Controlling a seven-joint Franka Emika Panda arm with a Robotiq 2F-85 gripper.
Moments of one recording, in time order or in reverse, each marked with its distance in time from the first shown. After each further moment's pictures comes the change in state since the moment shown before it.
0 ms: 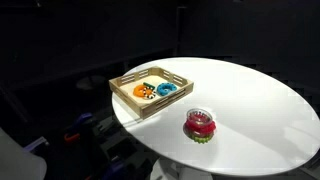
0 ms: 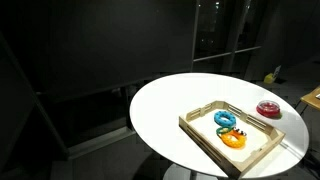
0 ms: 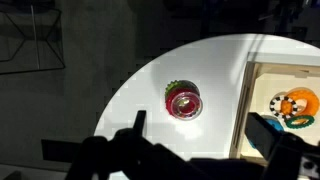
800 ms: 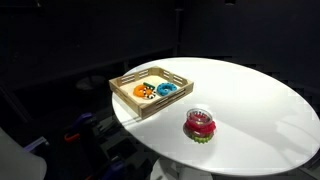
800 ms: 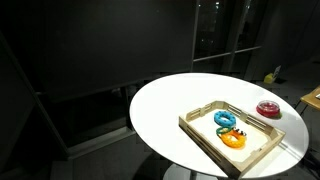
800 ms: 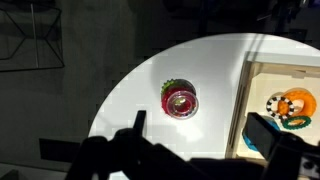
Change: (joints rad) arm 0.014 0.013 0.021 0.001 0.003 0.002 0.019
